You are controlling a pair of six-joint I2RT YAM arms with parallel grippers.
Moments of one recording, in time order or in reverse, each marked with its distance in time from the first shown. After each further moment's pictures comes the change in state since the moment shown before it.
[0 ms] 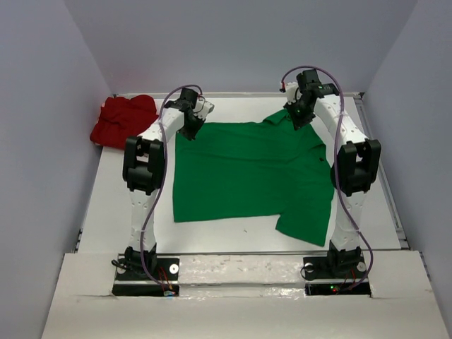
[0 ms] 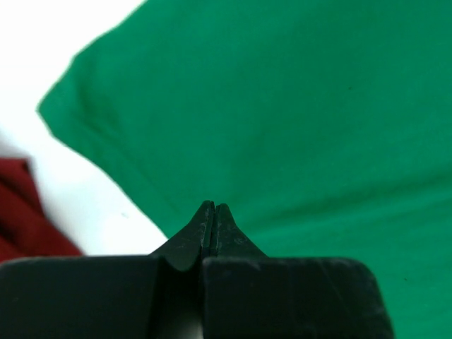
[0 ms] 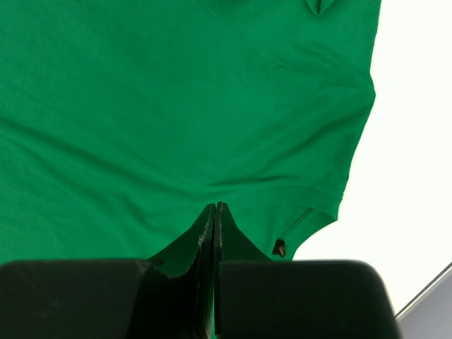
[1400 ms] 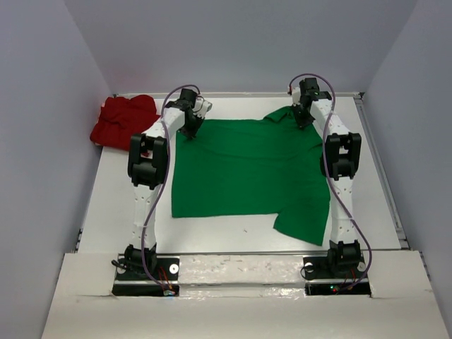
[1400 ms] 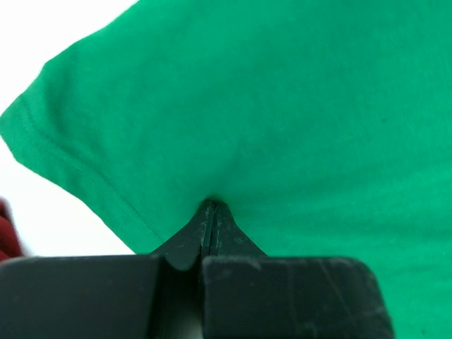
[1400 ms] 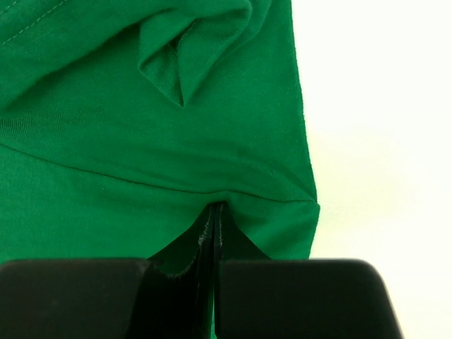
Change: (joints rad) left arm 0.027 0.126 0.075 0.028 0.022 -0.035; right arm -0.099 0.439 0.314 0.140 0.142 0.034
